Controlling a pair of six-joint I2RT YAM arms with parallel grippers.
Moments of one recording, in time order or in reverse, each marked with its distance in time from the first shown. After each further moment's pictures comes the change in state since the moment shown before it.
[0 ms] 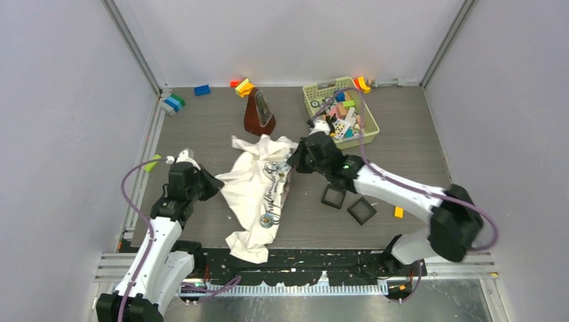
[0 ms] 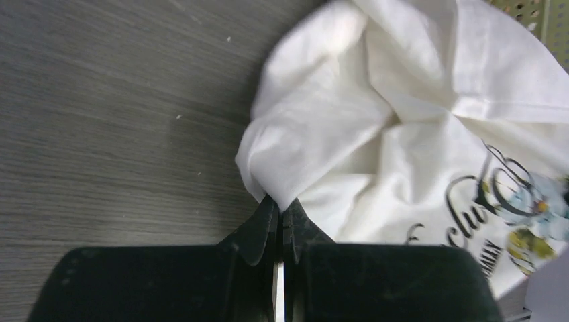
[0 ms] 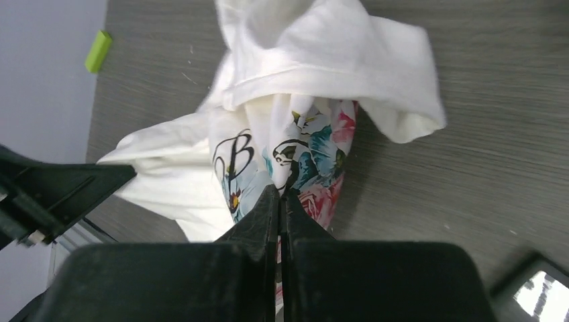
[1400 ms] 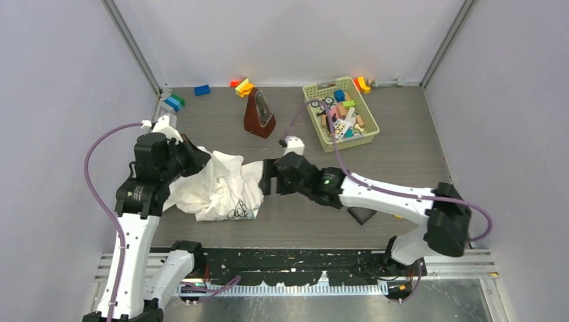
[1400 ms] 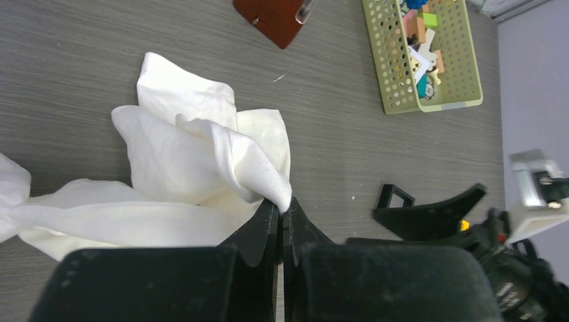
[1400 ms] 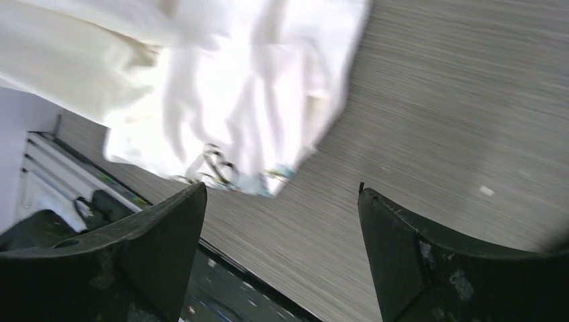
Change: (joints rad) left arm 0.001 0.072 0.626 -0.407 0.027 0.169; right arm 0.226 -0.095 0.048 -0.240 0.133 0.003
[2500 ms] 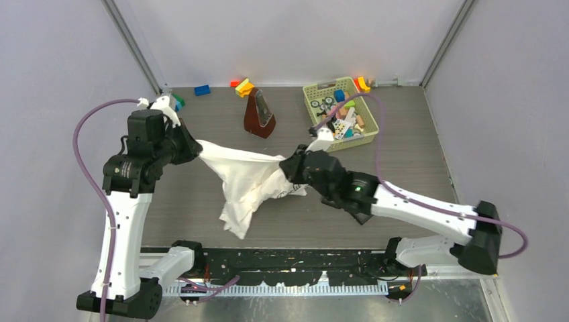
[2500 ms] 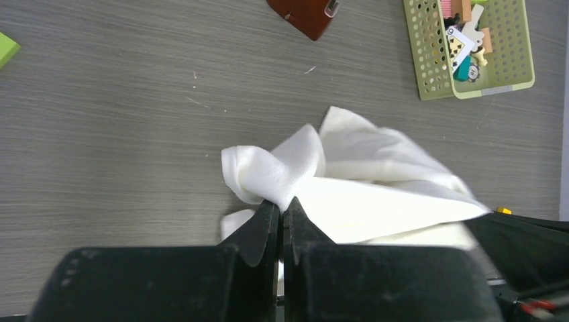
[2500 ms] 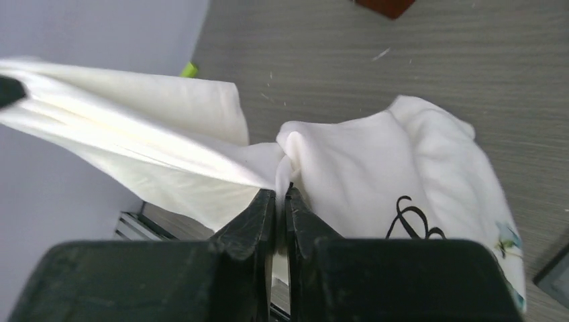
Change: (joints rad) left arm -0.010 0.184 0.354 -0.269 -0.089 0.121; right arm 0.039 -0.126 -0.031 0.161 0.205 0.066
